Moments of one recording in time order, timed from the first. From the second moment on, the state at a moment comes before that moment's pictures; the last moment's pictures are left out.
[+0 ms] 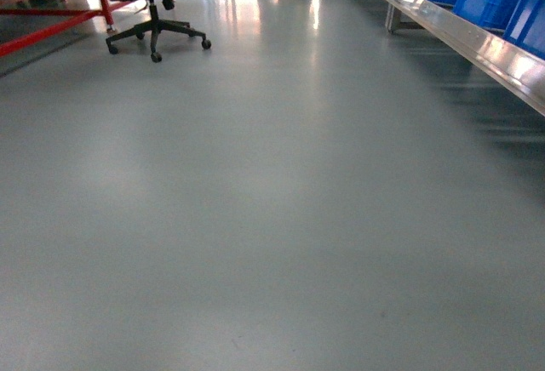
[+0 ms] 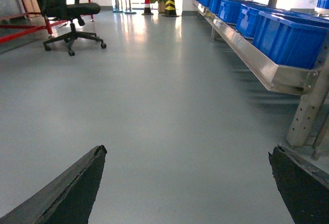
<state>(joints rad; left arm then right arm) 0.00 0.01 0.01 -0.01 0.00 -0.01 0.00 0.00 0.01 0.00 0.00 0.00</state>
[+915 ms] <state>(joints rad) 0.00 0.01 0.01 0.00 0.00 -0.01 0.00 0.00 0.01 -0.01 0.00 0.00</state>
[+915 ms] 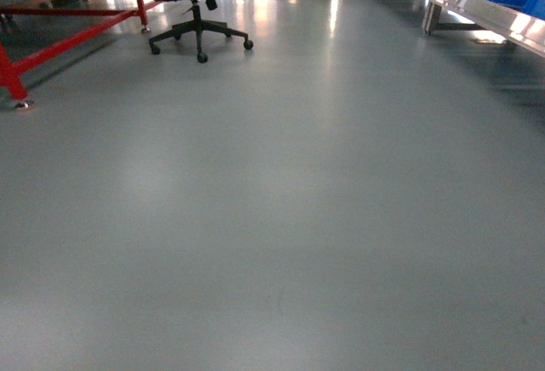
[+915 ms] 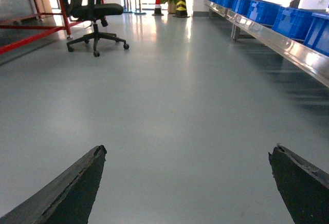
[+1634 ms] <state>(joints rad) 0.00 0.01 0.01 -0.01 0.00 -0.01 0.00 0.00 0.01 0.00 0.00 0.00</state>
